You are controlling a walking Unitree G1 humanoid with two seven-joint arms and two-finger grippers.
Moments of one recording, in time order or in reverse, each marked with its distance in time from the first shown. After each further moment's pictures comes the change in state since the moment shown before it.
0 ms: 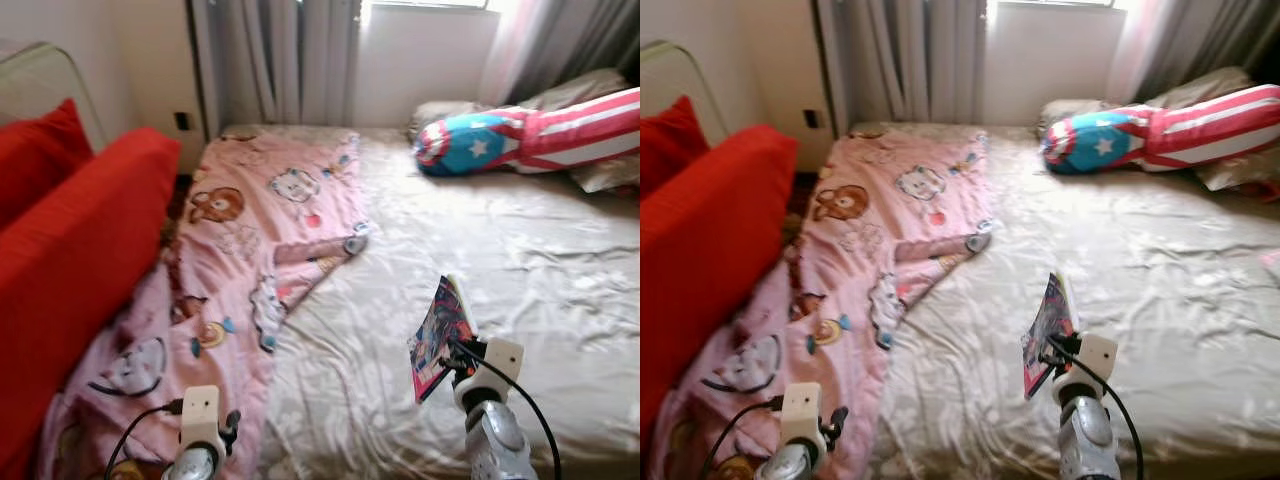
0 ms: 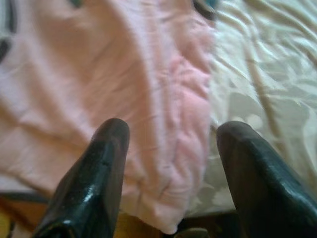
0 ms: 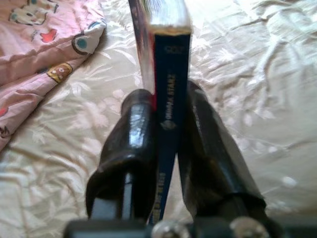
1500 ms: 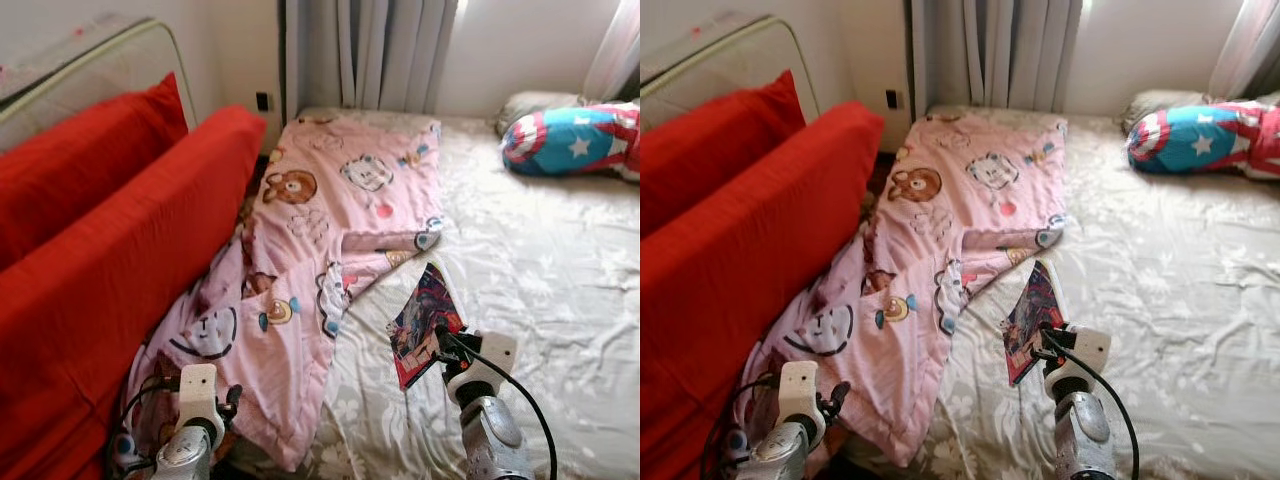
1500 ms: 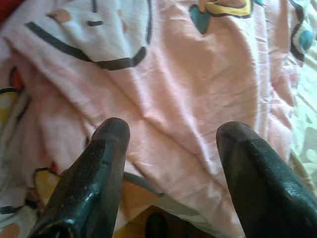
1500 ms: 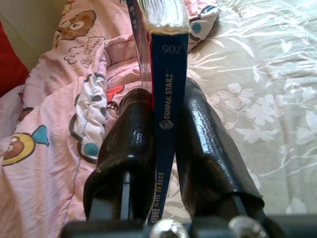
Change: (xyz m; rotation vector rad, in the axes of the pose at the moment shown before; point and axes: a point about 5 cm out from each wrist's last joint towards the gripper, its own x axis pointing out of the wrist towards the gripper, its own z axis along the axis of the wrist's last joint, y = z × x) left arm 0.009 -0.012 0.029 -0.030 -0.086 -0.085; right arm 0.002 0.007 0.008 0.045 -0.041 0.111
